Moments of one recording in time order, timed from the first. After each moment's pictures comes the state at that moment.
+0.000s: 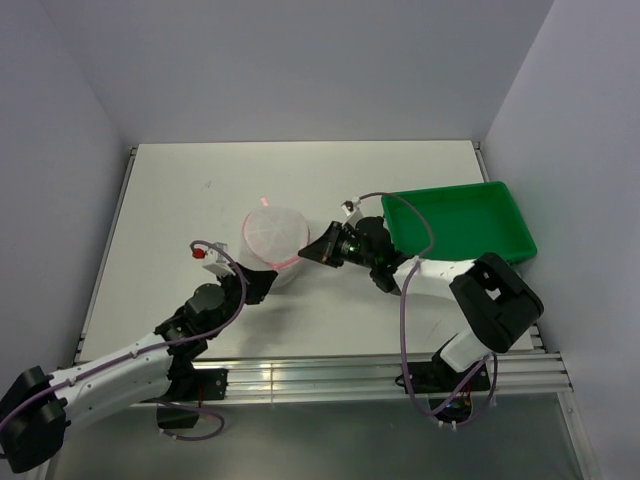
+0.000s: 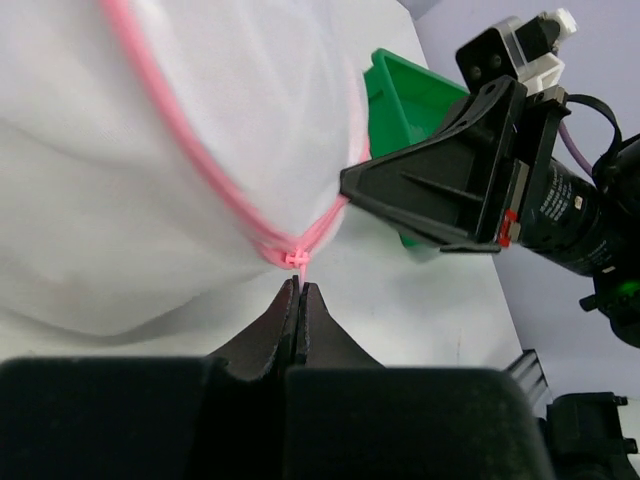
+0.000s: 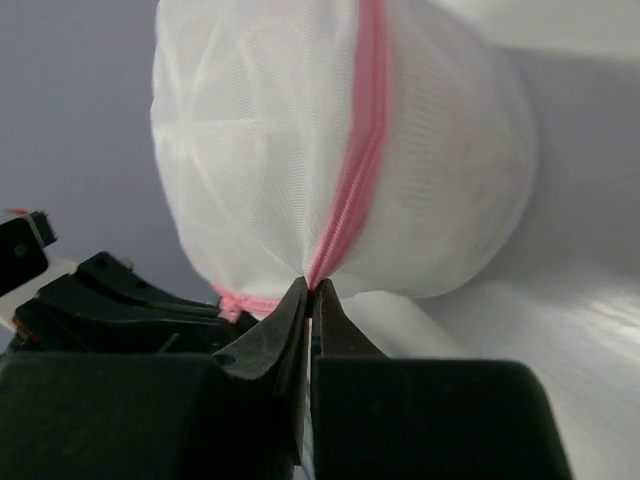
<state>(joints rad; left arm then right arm) -0.86 0.77 0.17 0.43 -0.30 -0.88 0.68 1.54 0.63 0.63 -0.34 1.03</state>
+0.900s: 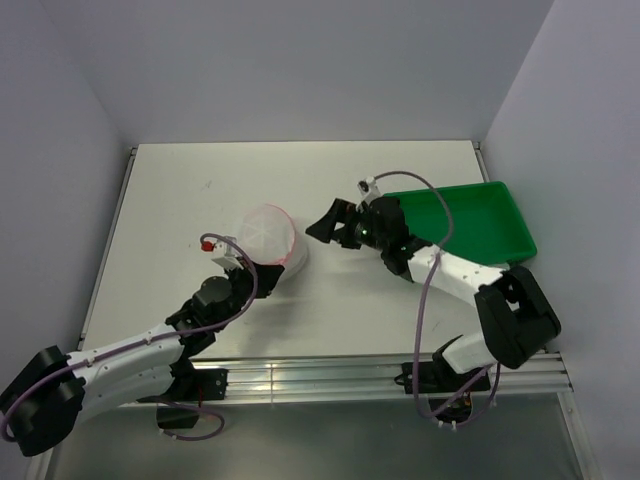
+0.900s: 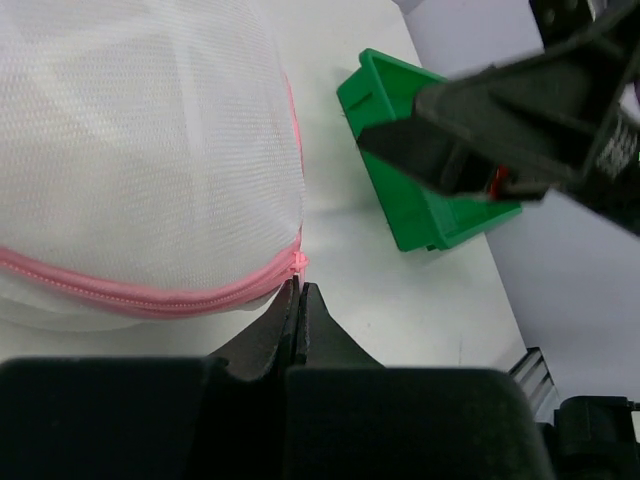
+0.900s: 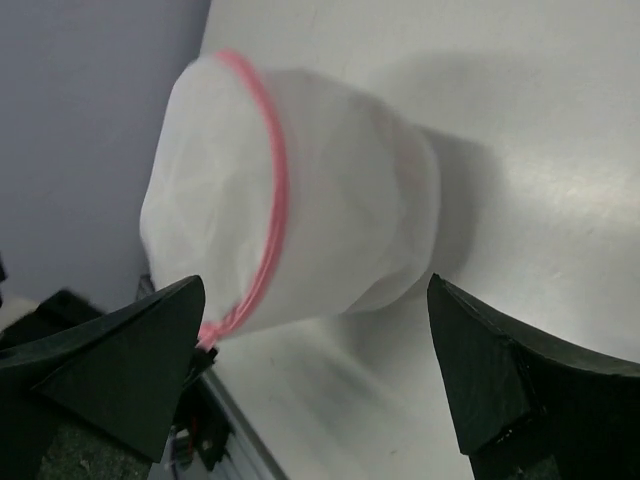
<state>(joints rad) -0.84 0.88 0.21 0.52 -0.28 -0.84 0.52 1.46 0.79 0.30 -0.31 0.78</state>
